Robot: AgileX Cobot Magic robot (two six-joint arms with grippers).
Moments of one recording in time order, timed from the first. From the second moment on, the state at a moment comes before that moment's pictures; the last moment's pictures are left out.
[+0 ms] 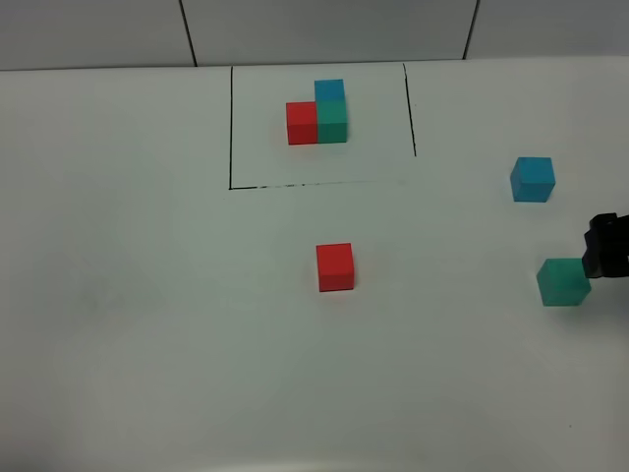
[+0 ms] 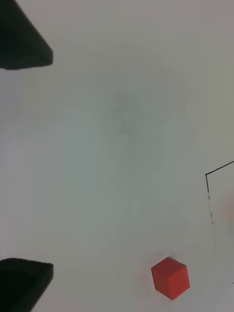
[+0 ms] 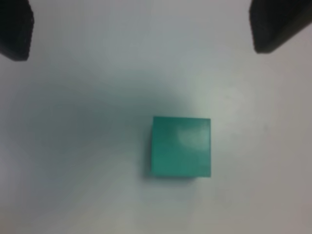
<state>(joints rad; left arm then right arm) -0.02 0.00 -0.51 -0.19 1.09 0.14 0.04 1.42 -0.87 0.03 0.81 -0.04</state>
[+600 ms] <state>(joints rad) -0.02 0.00 -0.51 -0.19 1.09 0.14 0.12 1.66 -0.90 0.03 0.65 0.04</state>
